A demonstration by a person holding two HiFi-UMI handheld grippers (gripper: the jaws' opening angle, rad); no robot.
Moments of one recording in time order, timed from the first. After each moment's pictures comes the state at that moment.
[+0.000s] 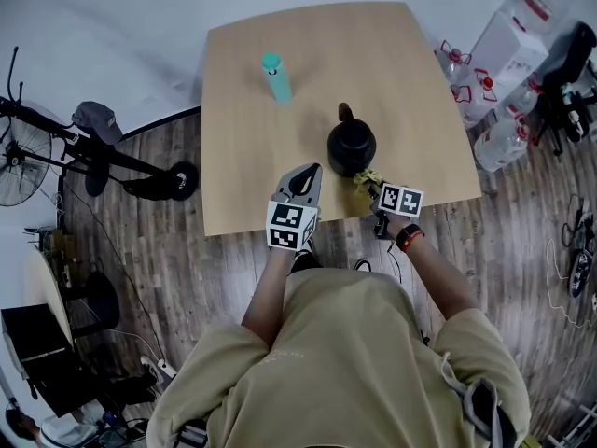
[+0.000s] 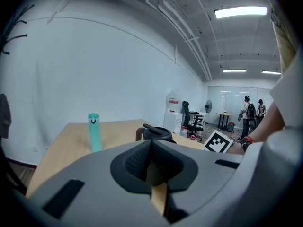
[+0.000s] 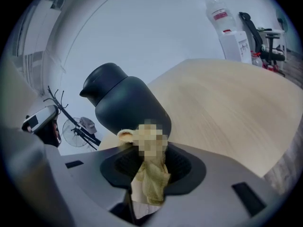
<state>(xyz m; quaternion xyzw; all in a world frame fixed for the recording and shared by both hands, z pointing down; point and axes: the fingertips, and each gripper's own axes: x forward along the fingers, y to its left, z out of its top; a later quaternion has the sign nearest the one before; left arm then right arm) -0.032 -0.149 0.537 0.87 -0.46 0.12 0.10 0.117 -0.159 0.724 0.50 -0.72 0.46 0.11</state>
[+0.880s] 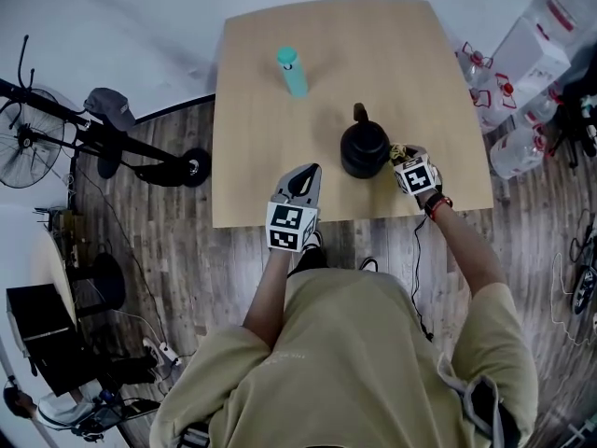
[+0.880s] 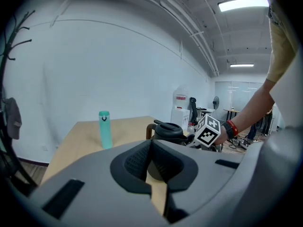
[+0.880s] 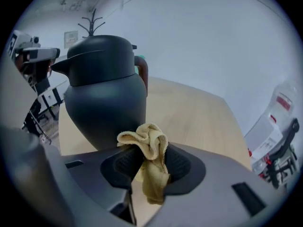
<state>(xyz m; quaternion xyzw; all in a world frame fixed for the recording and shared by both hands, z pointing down) -0.054 -0.163 0.544 0.85 -0.50 0.15 0.11 0.156 -0.260 0.712 0.42 -0.81 0.14 0.39</state>
